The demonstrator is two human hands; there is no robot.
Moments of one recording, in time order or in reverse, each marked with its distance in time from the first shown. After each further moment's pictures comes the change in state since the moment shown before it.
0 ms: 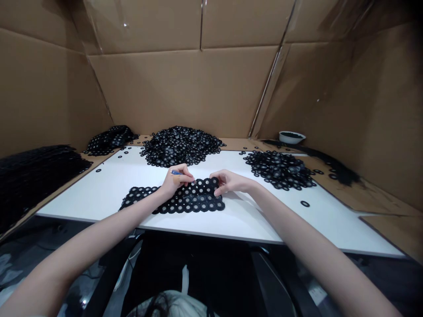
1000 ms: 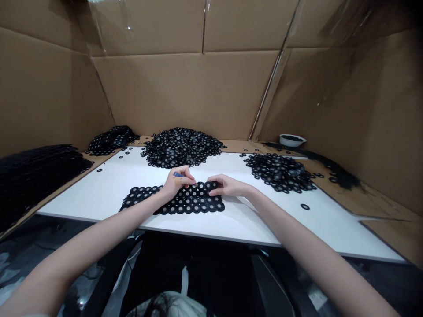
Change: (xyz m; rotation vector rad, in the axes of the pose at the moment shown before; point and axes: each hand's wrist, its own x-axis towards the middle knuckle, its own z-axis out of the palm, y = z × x) left_hand -0.001 0.002 0.000 0.037 0.003 0.031; right_hand 0.005 0.001 0.009 -0.262 0.066 -0.040
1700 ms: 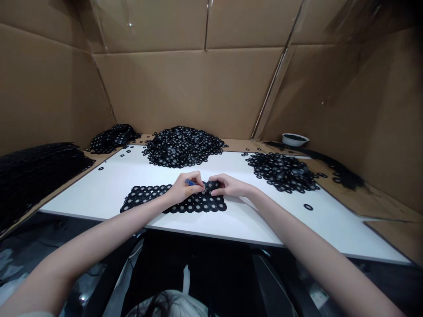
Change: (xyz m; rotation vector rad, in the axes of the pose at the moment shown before) left_hand -0.011 -0.003 0.007 0.258 -0.269 0.198; right_hand 0.000 -0.002 0.002 0.003 0.022 0.042
